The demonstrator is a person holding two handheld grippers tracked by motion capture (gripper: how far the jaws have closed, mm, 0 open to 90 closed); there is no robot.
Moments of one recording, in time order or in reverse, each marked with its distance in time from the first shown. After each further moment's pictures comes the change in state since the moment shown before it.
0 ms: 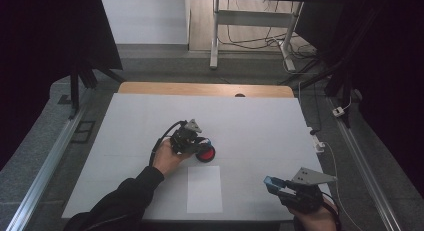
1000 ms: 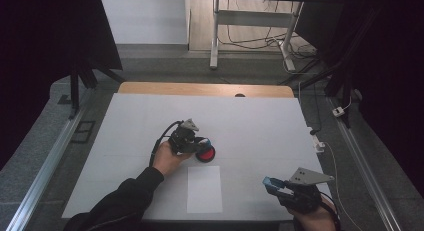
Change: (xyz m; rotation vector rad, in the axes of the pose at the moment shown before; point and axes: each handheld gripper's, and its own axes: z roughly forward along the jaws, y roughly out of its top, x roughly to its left) left arm 0.007 -0.007 0.002 -0.040 -0.038 -0.077; right arm 0.002 0.001 0.003 0.028 -0.008 -0.019
